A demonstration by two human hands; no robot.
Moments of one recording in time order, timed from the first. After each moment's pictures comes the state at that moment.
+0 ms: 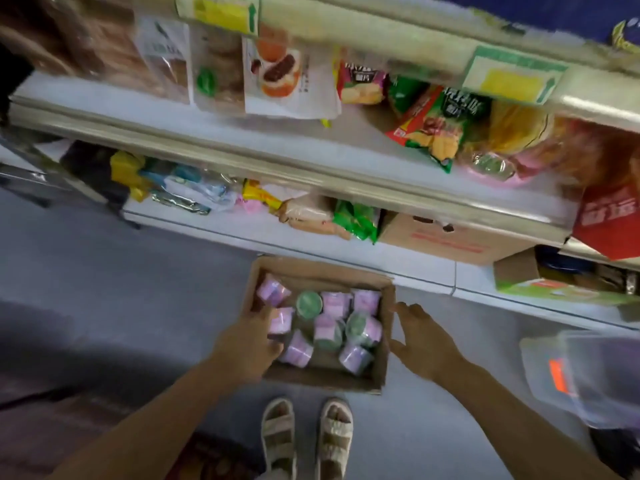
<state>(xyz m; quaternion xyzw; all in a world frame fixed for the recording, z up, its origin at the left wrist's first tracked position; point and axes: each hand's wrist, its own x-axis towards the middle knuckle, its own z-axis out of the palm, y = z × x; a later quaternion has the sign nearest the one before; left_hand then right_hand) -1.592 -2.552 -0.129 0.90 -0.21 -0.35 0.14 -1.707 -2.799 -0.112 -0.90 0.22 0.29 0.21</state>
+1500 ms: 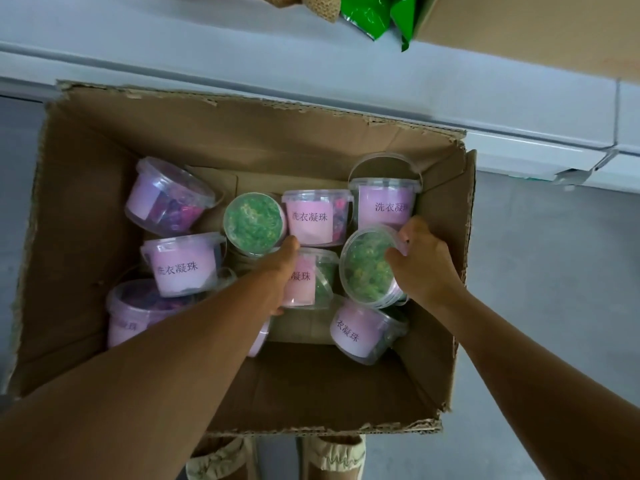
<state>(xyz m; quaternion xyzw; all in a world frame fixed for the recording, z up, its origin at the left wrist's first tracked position) -1.614 -2.712 -0.649 0.70 0.35 -0.50 0.37 -1.704 -2.870 -0.593 -0.83 0.40 0.18 0.34</state>
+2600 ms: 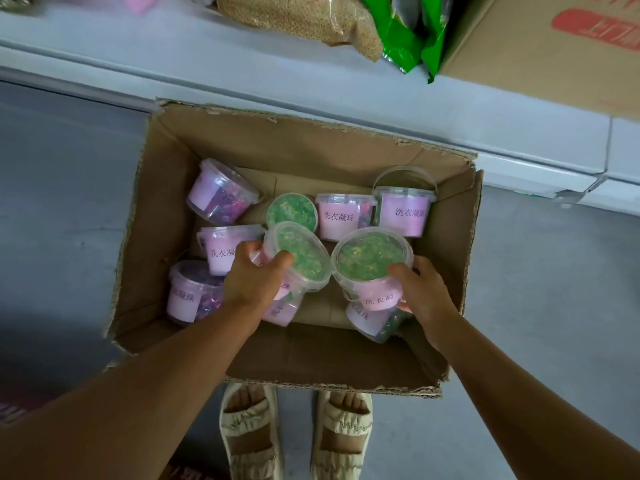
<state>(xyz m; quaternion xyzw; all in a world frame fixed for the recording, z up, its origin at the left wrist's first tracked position) -1.618 -2.635 -0.555 0.82 0.22 -0.35 0.39 -1.722 -2.823 -0.557 -0.63 0.55 0.20 0.51</state>
